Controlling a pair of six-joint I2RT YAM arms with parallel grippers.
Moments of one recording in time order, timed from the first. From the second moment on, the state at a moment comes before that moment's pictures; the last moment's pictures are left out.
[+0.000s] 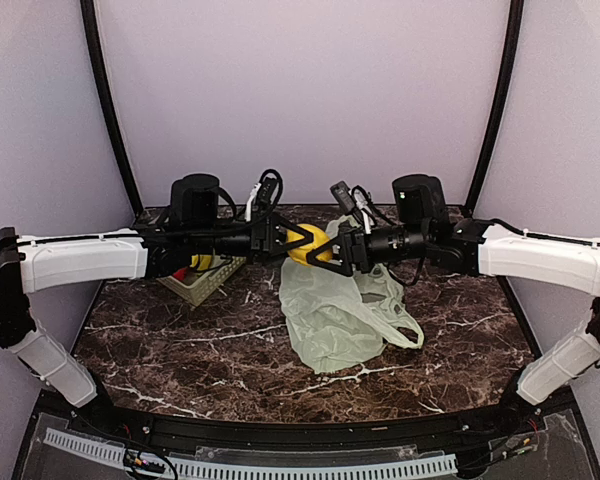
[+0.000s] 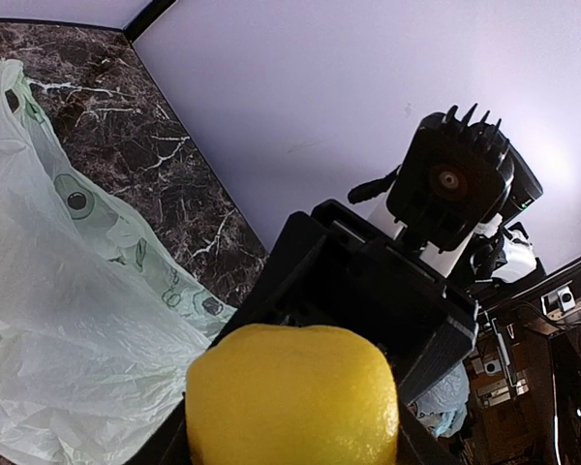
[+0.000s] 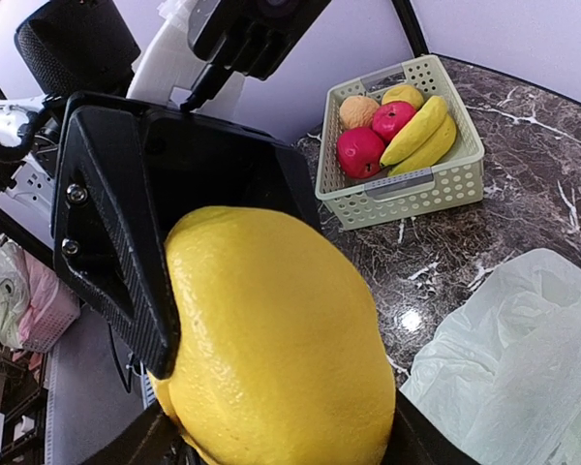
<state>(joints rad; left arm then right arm) -0.76 1.52 1.08 0.21 0.65 -0.83 0.80 1.44 1.08 -0.03 -0.57 0.32</state>
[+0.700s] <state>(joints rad) -0.56 1.42 1.17 -0.35 0.44 -0.45 0.66 1.21 0.97 -0.02 -0.32 0.42</state>
